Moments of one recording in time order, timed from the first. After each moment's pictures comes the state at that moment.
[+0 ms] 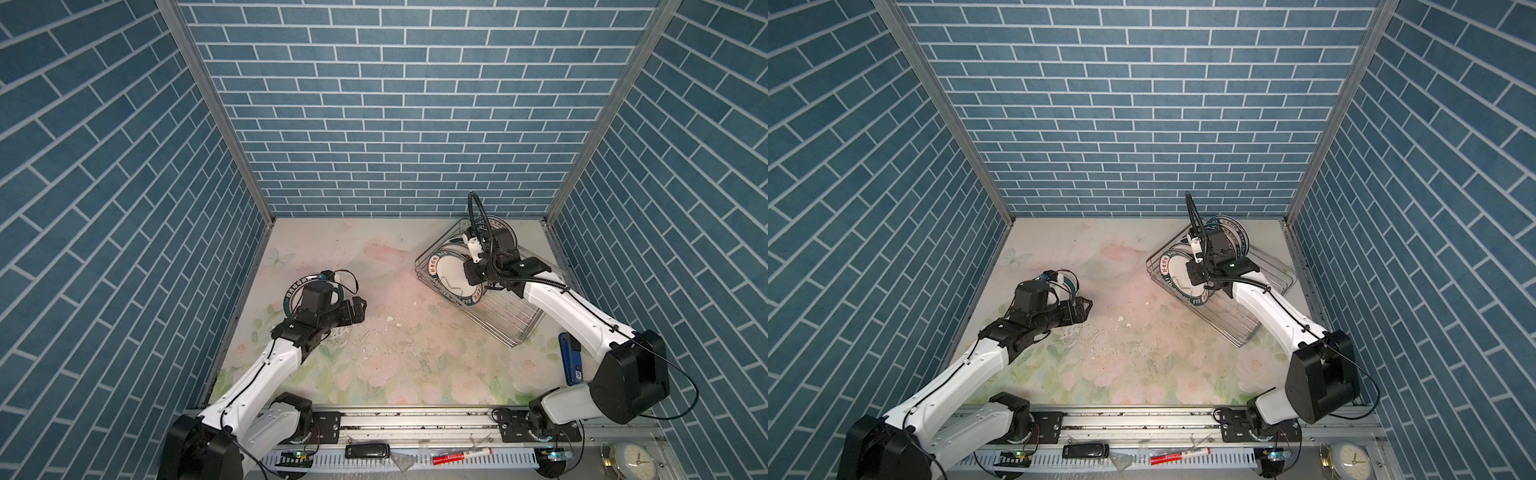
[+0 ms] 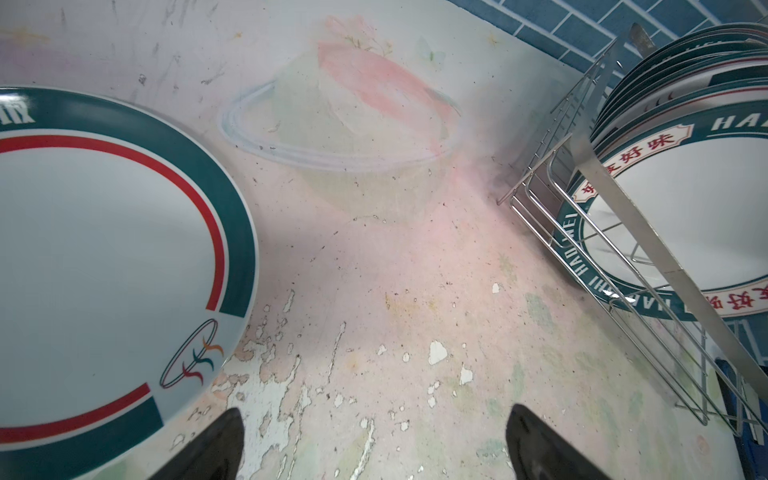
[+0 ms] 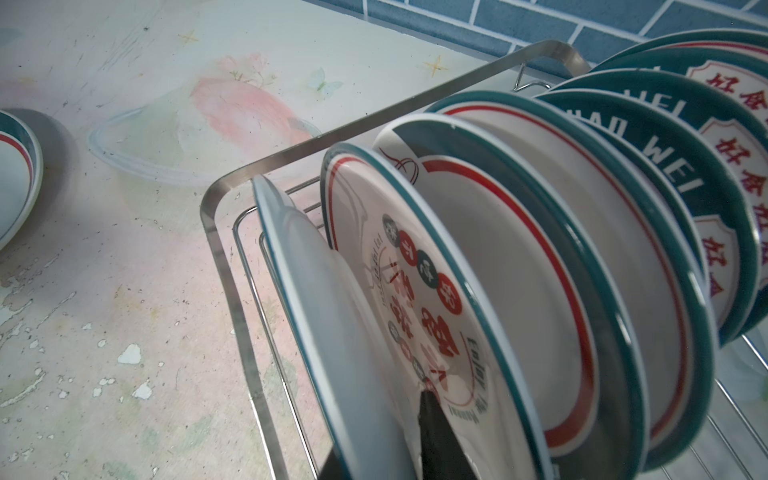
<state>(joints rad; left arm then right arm) -0.32 1.00 0.58 -0.30 0.13 -0.45 0.48 1.45 1.19 -0.54 0.02 0.00</state>
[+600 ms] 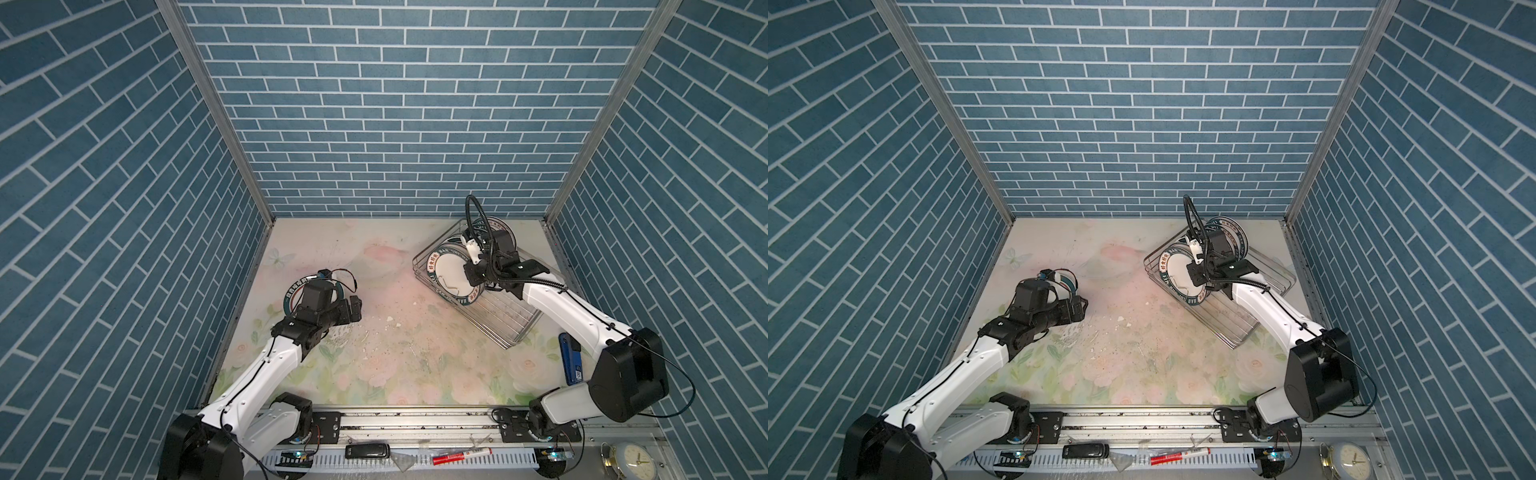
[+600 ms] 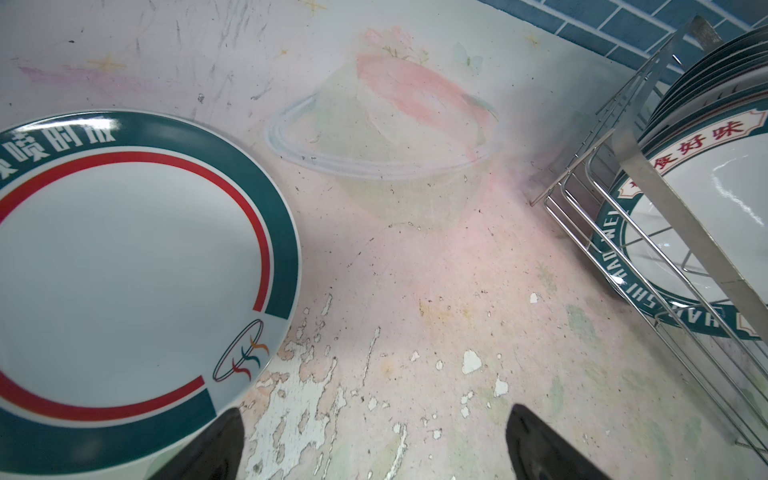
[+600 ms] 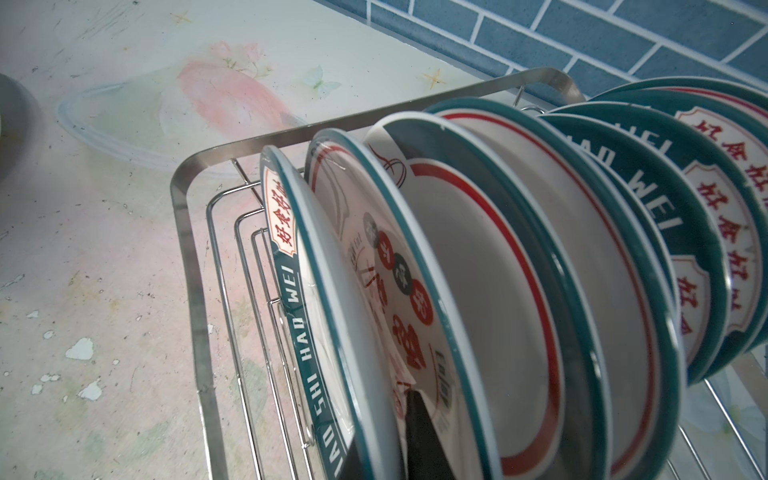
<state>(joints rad) -0.32 1.01 0.61 -0.35 0.04 -0.43 0.47 1.46 1.15 -0.47 0.03 -0.10</state>
